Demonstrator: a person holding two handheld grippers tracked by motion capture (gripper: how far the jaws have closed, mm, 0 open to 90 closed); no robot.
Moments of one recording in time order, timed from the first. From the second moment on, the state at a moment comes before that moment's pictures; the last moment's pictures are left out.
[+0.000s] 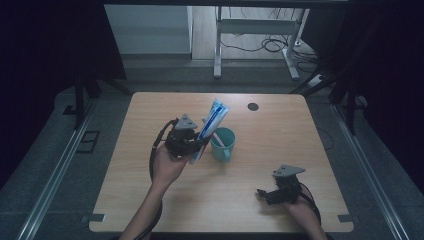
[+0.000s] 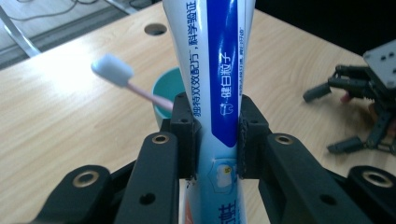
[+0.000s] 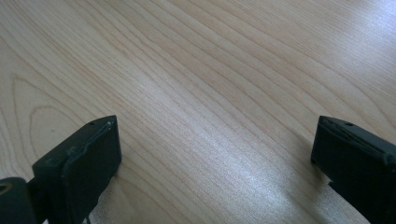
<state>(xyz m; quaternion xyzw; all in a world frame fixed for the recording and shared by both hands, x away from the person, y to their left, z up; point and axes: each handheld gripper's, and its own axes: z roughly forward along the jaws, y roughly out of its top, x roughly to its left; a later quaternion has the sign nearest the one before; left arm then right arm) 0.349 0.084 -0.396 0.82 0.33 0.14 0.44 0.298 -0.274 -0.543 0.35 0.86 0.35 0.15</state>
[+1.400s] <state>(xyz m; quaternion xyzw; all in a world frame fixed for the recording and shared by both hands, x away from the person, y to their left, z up) 0.399 0.025 -0.397 0.77 0.34 0.18 0.50 0.298 -0.274 -0.543 0.35 0.86 0.35 0.15</state>
